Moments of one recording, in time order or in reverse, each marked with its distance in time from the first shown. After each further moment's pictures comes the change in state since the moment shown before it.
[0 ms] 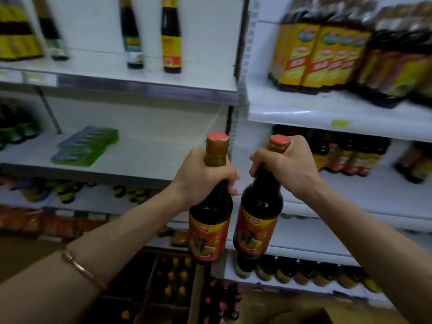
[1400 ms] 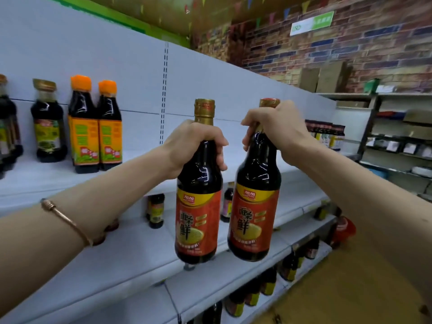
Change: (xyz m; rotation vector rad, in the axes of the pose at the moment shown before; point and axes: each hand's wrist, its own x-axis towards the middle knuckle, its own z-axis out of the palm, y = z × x) left_hand 0.237 0.205 0.742 -0.320 -0.625 0.142; right_hand -0.122 0.091 -0.759 -0.173 0.623 0.090
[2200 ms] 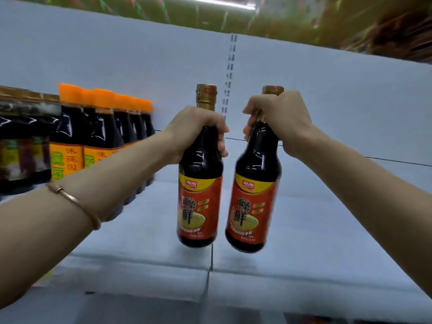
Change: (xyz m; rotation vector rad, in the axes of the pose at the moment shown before) left_hand 0.275 -0.069 -0.127 0.305 0.583 -0.044; right_hand 0.361 0.155 0.097 0.388 -0.428 -0.204
